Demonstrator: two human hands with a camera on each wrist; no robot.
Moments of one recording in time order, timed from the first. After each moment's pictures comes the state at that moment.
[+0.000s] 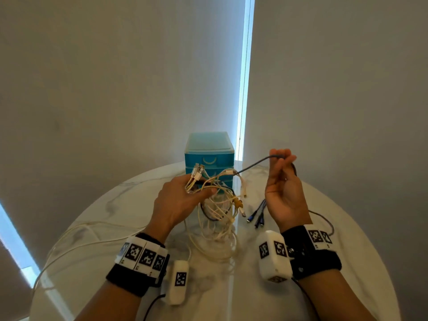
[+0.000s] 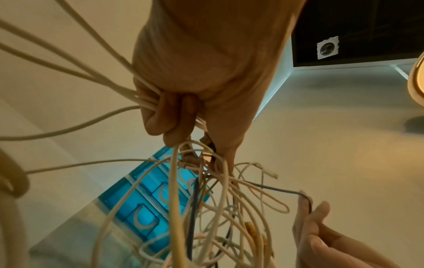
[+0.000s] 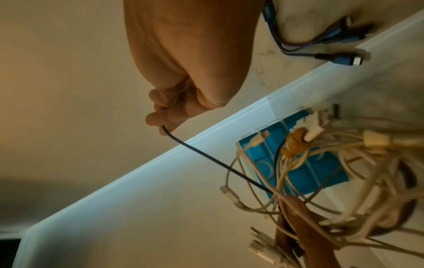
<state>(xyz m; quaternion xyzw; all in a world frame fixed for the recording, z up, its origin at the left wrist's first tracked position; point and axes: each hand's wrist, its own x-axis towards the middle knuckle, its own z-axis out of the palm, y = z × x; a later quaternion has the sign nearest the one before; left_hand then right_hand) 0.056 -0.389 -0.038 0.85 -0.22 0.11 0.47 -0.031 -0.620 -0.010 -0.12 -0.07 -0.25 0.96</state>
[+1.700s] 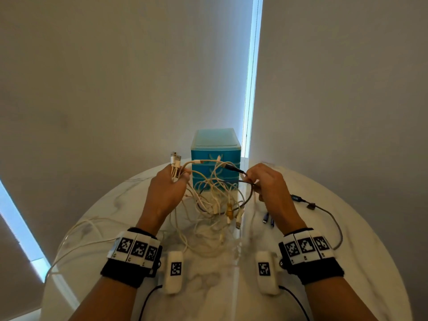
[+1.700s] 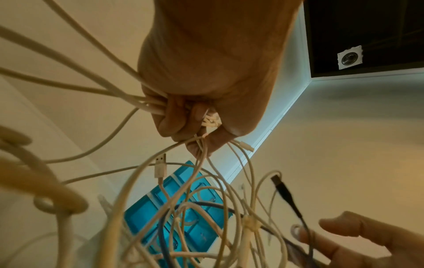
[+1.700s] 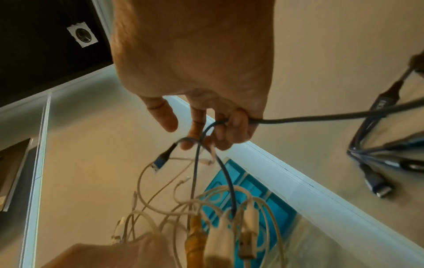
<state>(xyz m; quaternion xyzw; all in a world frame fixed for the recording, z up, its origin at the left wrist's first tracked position) 0.065 -0.365 -0.031 0.83 -0.12 0.15 0.52 -0.013 -0.600 -0.026 -0.77 0.06 -0.25 0.58</state>
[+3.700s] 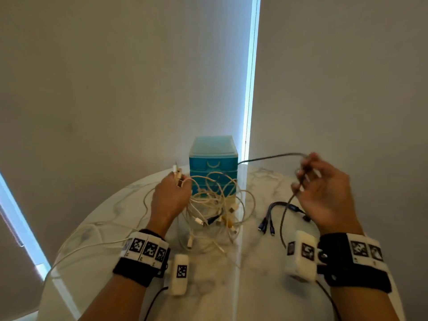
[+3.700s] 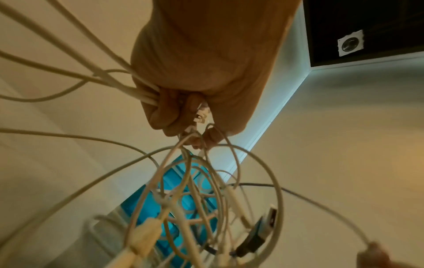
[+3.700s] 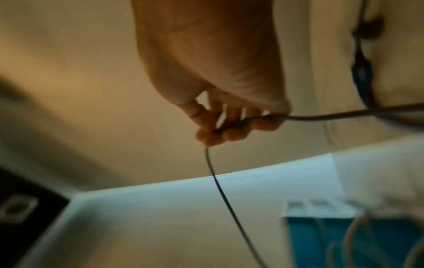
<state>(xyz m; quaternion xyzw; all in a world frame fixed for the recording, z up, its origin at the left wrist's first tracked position) 0.077 -0.384 -0.038 0.87 -0.08 0.17 0.46 -0.061 -0.685 0.002 -0.40 0.02 -0.26 0.88</state>
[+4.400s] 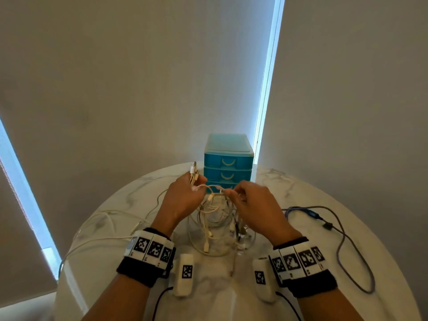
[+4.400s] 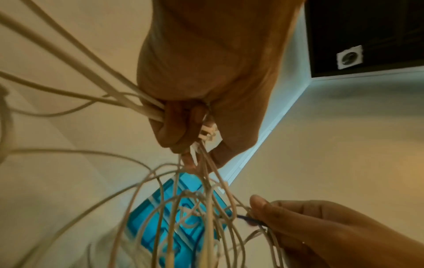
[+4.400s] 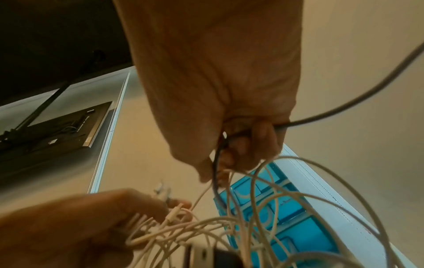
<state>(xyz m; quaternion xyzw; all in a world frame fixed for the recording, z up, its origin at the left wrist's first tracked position) 0.053 -0.365 -0.027 0.85 -0.13 0.08 0.50 -0.002 -0.562 -0.039 -0.94 -0.01 -0.23 0.27</state>
